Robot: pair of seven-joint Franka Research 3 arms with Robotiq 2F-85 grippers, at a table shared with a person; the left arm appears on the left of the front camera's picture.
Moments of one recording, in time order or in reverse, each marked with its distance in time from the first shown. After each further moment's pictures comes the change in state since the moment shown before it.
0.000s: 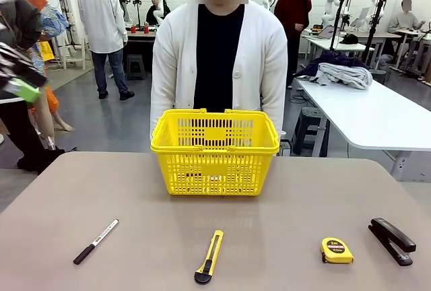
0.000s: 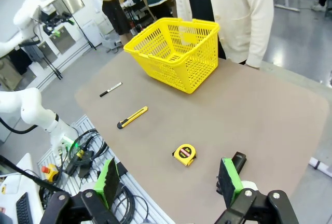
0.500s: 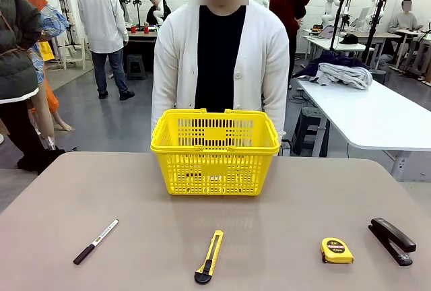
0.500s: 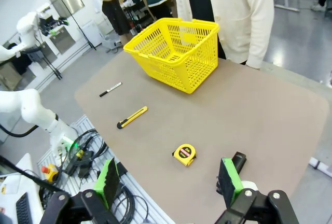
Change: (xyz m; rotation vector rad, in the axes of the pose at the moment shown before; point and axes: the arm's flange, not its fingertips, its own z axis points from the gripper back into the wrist) left arm -0.102 0.035 0.053 0.000 -0.284 0.042; right arm 0.000 0.000 0.000 -0.001 0.000 0.000
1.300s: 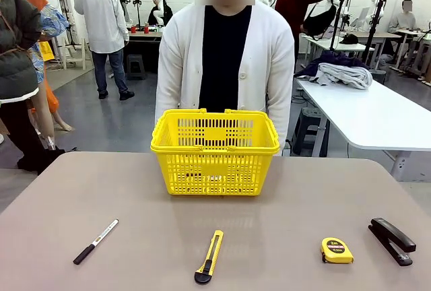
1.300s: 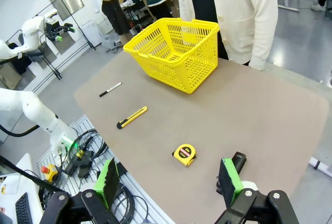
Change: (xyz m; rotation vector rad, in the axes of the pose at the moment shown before) left arm -0.041 0.013 -0.019 0.003 0.059 0.068; right arm 0.000 0.000 0.000 -0.001 0.000 0.000
